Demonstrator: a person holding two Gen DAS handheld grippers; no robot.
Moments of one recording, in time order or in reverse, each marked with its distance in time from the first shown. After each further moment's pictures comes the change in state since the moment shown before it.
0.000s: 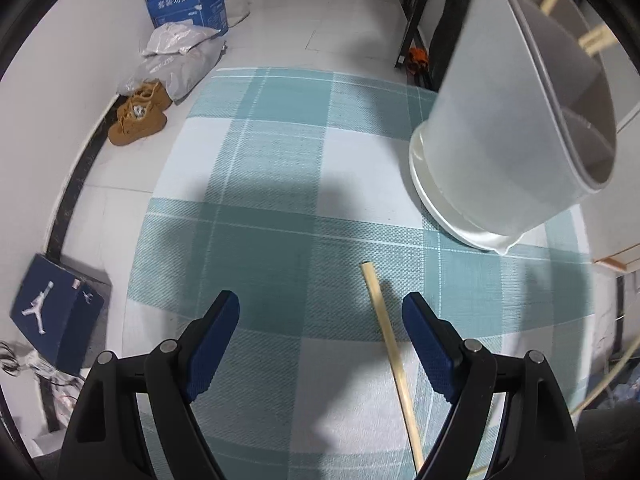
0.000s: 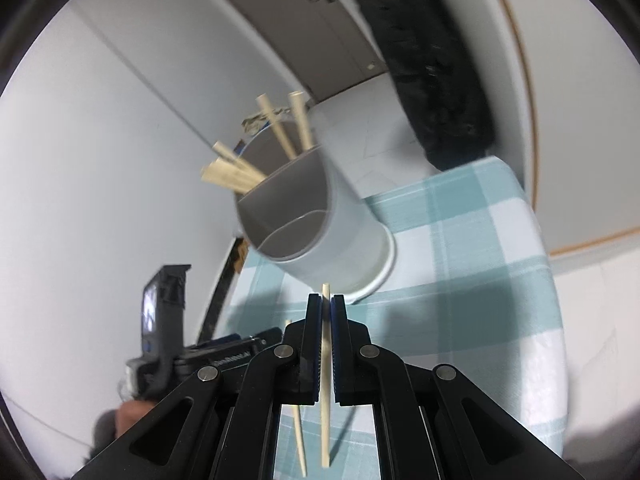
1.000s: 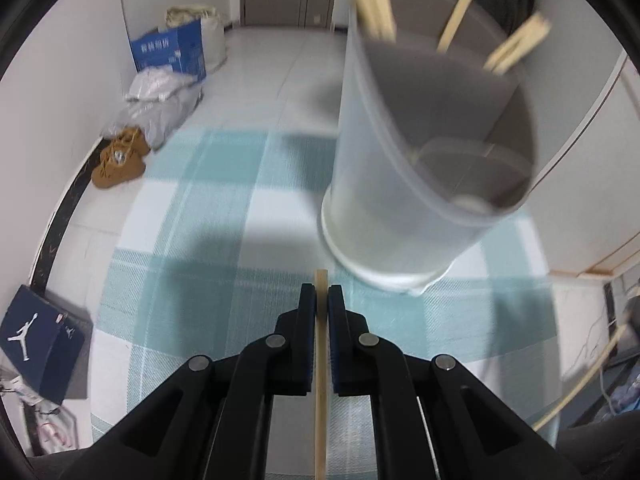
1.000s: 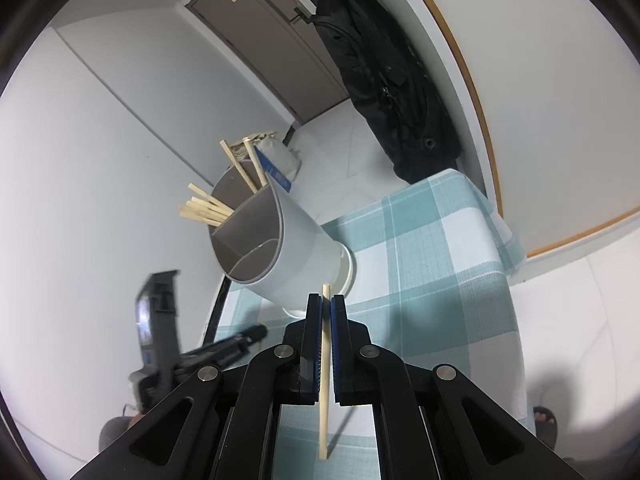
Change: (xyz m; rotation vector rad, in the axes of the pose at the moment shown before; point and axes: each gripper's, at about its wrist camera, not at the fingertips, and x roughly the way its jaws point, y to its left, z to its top) left arm -0.039 -0.038 -0.005 0.020 -0.216 -0.092; right arm -0.026 -0.034 0.003 0.043 -0.080 -0.016
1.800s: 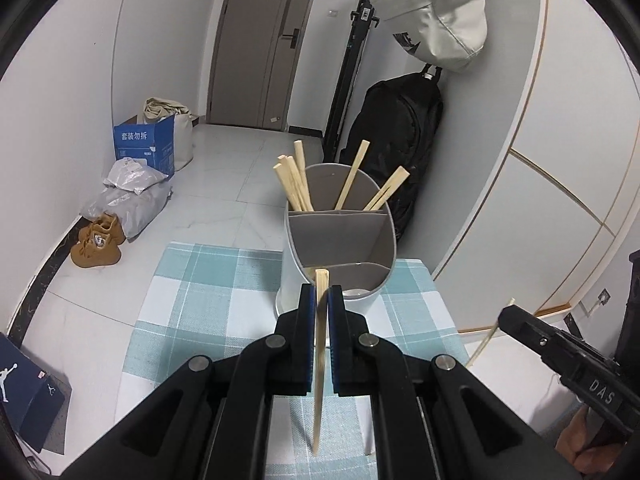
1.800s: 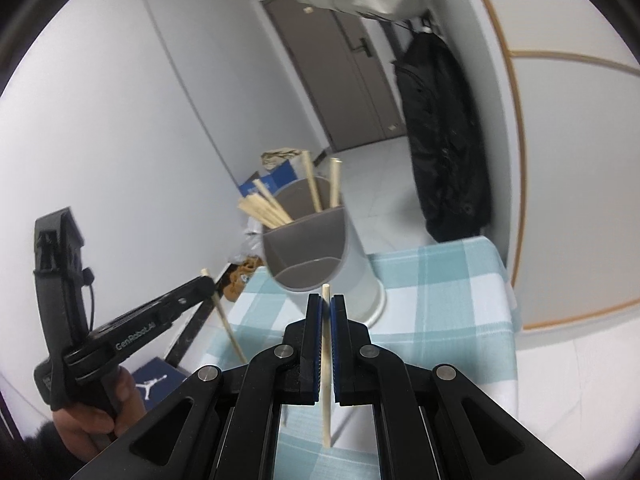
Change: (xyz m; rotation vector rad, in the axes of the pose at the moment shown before) left arm -0.092 -0.006 -0.008 0.060 -0.347 -0.170; right arm -0.019 0.062 -0.014 -0.289 -0.122 0.000
